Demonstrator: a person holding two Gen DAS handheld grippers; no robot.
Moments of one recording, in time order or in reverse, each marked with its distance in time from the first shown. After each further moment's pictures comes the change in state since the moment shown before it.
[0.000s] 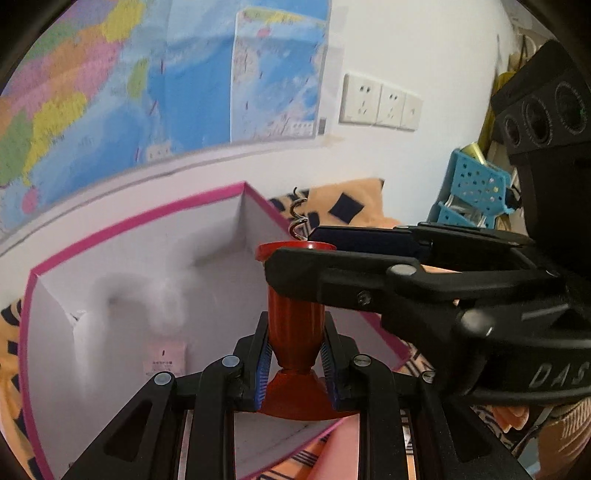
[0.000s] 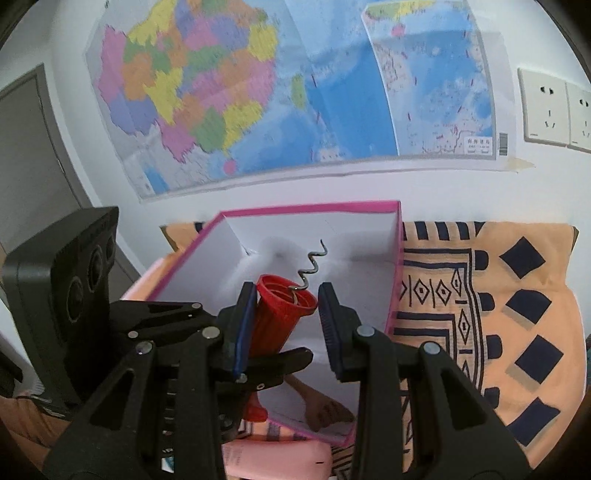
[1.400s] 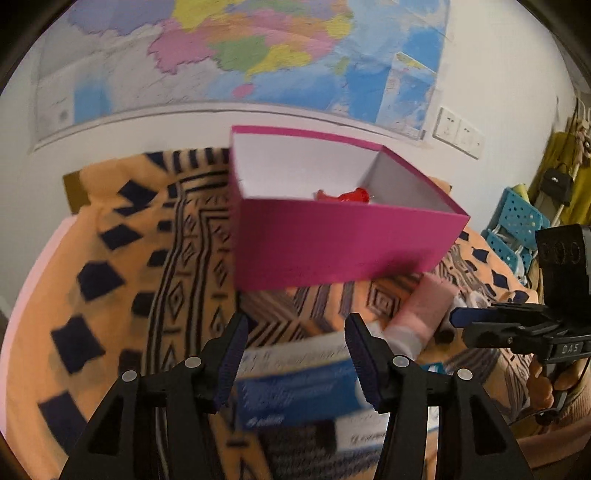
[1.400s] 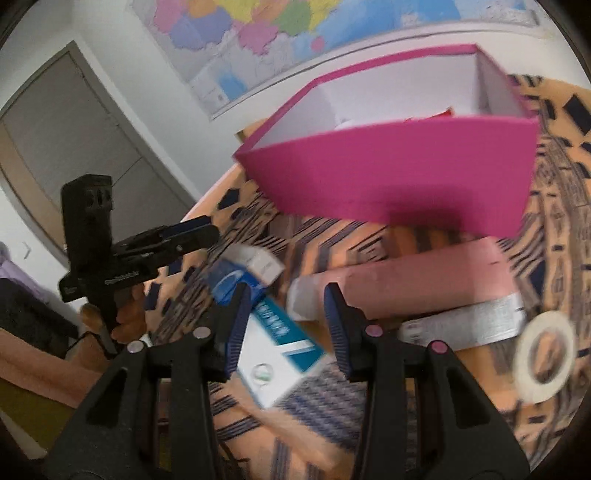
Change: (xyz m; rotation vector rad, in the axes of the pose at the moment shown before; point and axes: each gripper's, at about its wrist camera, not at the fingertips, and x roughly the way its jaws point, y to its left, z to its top) left arm -0.145 0.089 -0.195 -0.296 -0.083 0.188; right arm -0.010 0.091 -0.151 0.050 0.210 0.290
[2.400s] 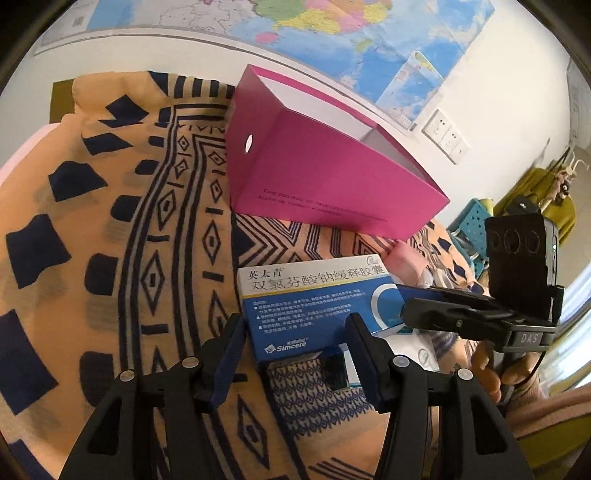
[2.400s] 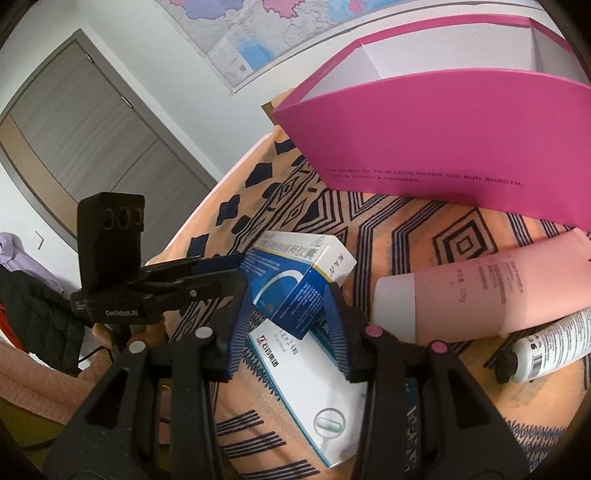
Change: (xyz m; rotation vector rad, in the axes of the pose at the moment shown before) left arm 0.007 0.040 -0.041 -0.158 0.114 -0.255; right arm 0.063 0.026 0.002 0.001 0.065 0.068
